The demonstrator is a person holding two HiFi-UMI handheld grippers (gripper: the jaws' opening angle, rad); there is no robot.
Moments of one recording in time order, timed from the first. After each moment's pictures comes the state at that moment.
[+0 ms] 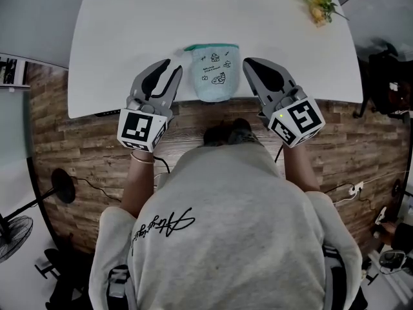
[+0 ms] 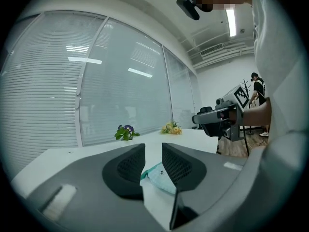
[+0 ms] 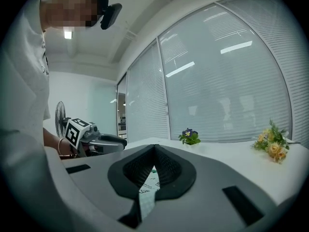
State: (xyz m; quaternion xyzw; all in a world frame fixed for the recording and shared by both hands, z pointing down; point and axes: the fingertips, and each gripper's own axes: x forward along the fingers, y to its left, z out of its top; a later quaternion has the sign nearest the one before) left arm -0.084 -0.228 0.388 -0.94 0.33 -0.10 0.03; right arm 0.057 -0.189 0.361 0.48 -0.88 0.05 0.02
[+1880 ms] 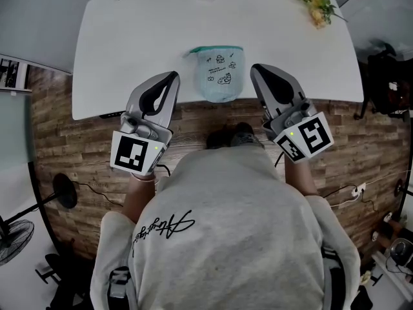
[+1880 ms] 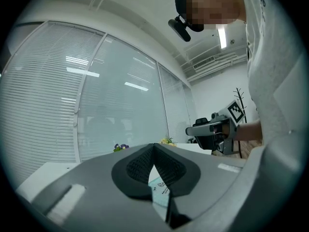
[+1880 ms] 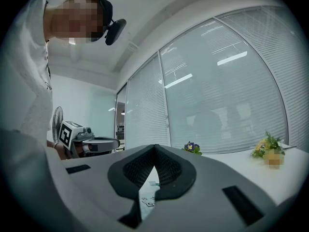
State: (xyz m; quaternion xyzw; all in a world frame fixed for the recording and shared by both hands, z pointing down) left arm -0.099 -0.183 0.322 -0.95 0.30 -0.03 0.07; right arm 0.042 -0.159 0.317 0.49 -0.87 0.02 -0.03
